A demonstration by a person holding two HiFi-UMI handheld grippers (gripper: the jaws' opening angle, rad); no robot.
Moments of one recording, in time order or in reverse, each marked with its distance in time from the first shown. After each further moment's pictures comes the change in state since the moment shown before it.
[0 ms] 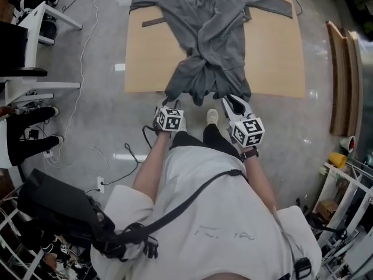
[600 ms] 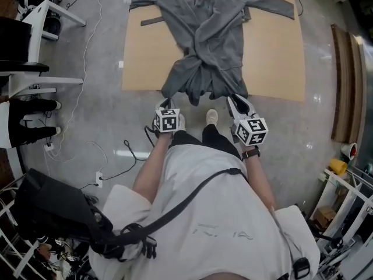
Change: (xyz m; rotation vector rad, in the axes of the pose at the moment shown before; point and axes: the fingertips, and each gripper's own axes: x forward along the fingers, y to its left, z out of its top) left arm -0.021 -0.013 0.010 -0.199 -0.006 0.084; right arm -0.019 -0.051 -0.009 0.074 -0.015 -0.011
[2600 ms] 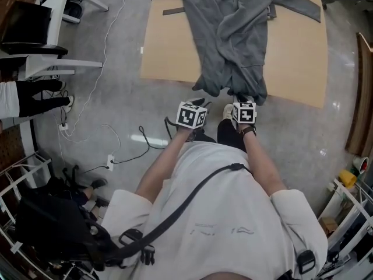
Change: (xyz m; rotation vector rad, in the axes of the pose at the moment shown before) left arm -0.042 -0.102 0.012 -0.087 0.142 -0.433; right arm 0.104 -0.035 -0.161 -0.017 0.426 -0.127
